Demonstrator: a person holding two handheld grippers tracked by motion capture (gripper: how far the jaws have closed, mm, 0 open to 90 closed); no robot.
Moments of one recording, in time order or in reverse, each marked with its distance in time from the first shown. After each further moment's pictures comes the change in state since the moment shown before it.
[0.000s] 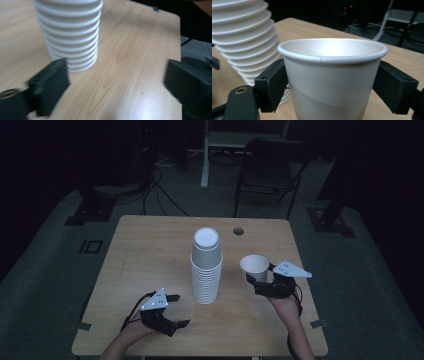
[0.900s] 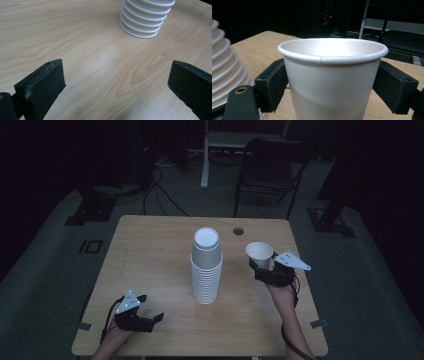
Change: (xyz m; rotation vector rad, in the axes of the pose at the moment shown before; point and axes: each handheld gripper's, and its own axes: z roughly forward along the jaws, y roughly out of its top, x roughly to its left) left arm 0.026 -0.059 -0.047 -0.026 0.325 -0.191; right arm -0.020 0.008 0.023 -0.081 -0.145 0.043
